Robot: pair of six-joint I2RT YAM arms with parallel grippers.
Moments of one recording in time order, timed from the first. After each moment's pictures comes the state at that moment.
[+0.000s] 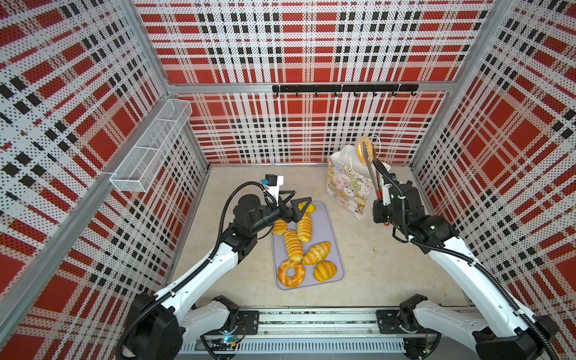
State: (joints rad) left arm -0.51 1.13 0.79 0.29 0.40 -0.46; right arm 0.43 1.07 1.12 -0.70 0.29 0.19
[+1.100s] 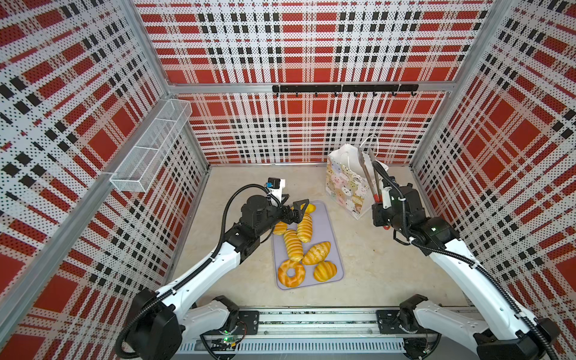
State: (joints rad) left arm -0.55 1.15 0.81 0.13 0.18 -0.37; right arm 0.43 1.03 1.10 -0.73 0.21 0.21
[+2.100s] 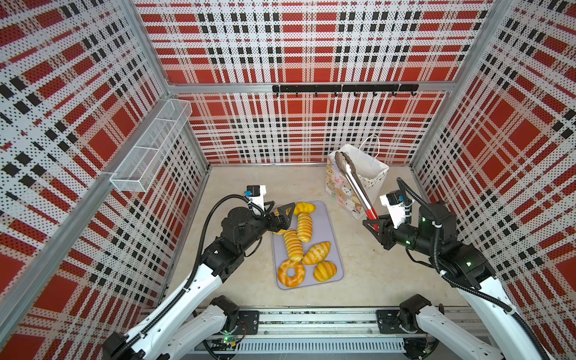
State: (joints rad) left arm -0.55 0.85 0.76 -0.10 0.03 -0.49; right arm 0.43 0.75 1.02 -0.72 -0.38 0.14
